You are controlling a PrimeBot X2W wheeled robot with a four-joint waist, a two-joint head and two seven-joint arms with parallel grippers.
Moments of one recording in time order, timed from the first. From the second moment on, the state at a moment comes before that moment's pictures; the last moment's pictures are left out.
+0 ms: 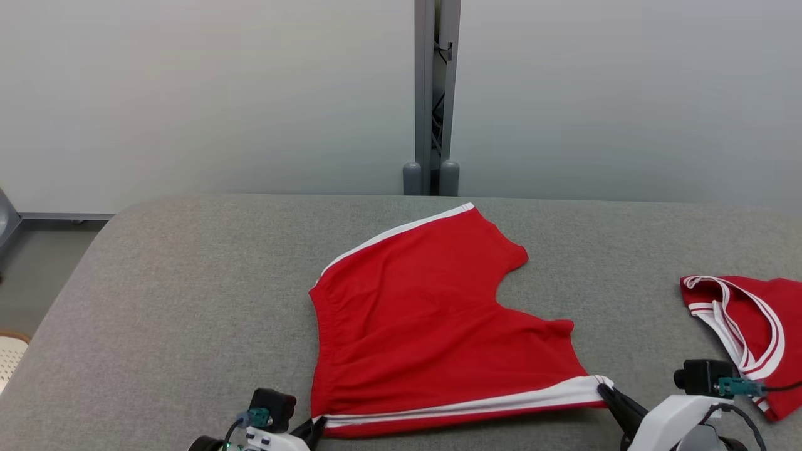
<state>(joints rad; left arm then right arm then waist) -0.44 0.07 -0.97 1.19 -0.79 -0.13 -0.26 -0.41 -0.39 1.00 0.80 1.34 0.13 -0.19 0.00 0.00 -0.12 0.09</state>
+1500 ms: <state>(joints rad) -0.17 0.22 -0.96 0.82 -0.68 -0.09 -0.26 -0.29 -0.52 1.06 0.60 1.37 0.13 -0.20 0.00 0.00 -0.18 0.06</state>
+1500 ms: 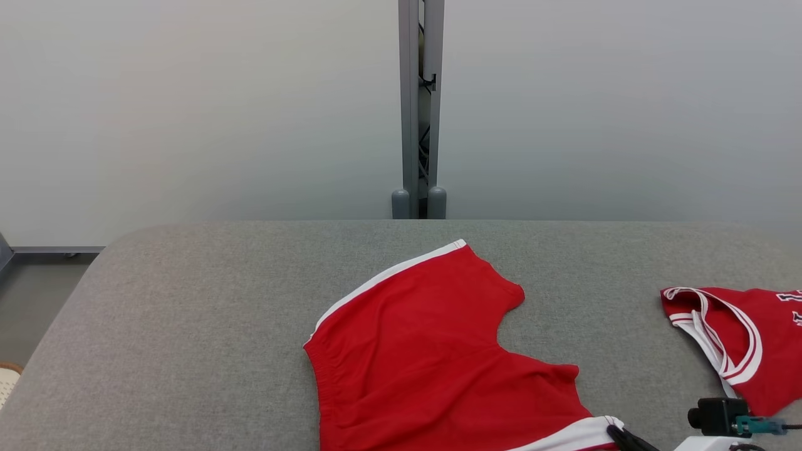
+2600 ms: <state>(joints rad) -0.37 0.28 -0.88 0.54 -0.69 -0.01 -0.23 -0.54 -0.57 0.94 0.53 1.32 0.13 -0.23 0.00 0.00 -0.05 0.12</state>
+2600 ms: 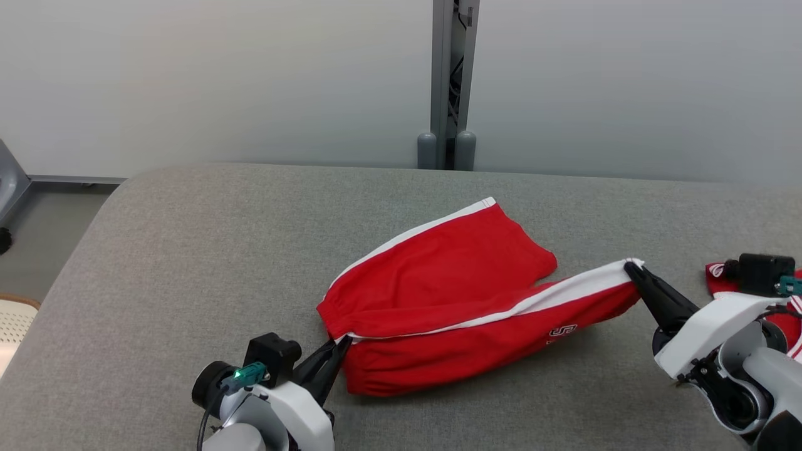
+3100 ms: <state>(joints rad) -0.48 0.23 -0.82 0.61 -0.74 -0.02 -0.23 -0.70 -0.54 0.92 0.58 1.34 0.13 -0.23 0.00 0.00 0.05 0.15</state>
